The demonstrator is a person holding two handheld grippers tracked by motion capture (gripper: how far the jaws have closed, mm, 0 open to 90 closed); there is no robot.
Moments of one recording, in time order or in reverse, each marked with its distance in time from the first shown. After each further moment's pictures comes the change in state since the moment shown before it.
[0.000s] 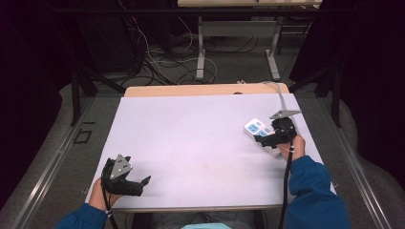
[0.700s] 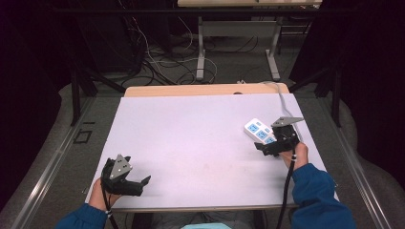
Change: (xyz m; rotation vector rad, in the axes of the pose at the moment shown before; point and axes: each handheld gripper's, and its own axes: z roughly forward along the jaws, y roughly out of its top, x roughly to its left) left arm 0.000 0.000 0.000 -0.008 0.001 -0.001; right arm 0.019 -0.012 -0.018 -0.001 0.031 -0.036
